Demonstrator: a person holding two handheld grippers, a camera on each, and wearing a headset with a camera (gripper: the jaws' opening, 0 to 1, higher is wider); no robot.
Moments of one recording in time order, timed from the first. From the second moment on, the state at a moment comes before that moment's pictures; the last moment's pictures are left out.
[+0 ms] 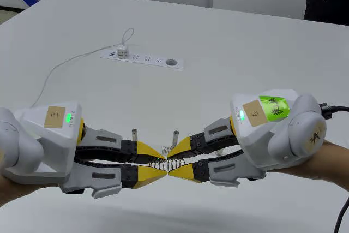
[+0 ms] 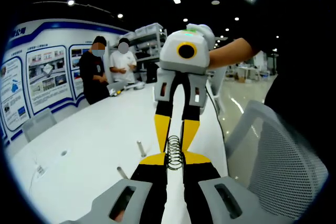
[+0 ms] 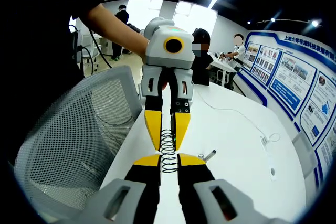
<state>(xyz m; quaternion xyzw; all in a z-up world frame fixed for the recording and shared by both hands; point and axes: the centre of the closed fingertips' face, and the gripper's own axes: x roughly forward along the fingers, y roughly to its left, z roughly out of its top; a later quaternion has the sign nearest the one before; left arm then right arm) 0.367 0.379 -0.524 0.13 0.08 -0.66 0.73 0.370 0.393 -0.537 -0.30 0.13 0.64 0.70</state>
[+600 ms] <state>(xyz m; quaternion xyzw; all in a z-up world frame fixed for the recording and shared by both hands) 0.364 0.377 -0.526 0.13 0.08 -0.67 0.72 0.368 0.383 -0.539 -0.27 0.15 0.64 0.70</state>
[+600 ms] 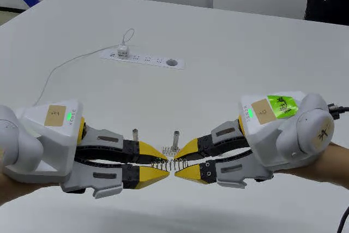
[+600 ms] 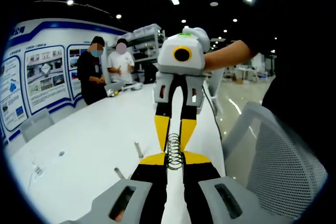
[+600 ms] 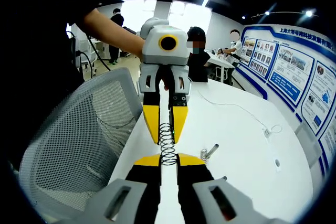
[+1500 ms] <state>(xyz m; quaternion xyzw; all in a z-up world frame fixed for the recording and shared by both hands) 0.361 0.381 -0.523 0.13 0.08 -0.67 0.73 0.362 0.389 -0.521 -0.20 0.15 0.65 0.72</state>
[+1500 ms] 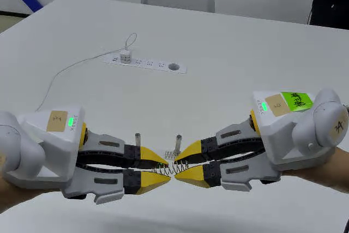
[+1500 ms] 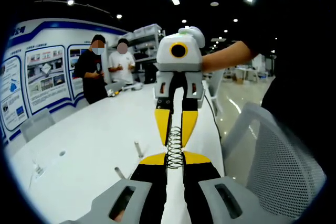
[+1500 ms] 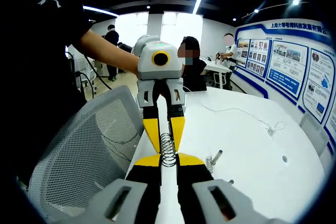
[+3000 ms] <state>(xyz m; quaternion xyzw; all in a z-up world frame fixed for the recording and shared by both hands) 0.369 0.376 -0.521 0.13 0.10 -0.65 0.74 0.369 0.415 -0.486 -0.13 0.13 0.65 0.74</state>
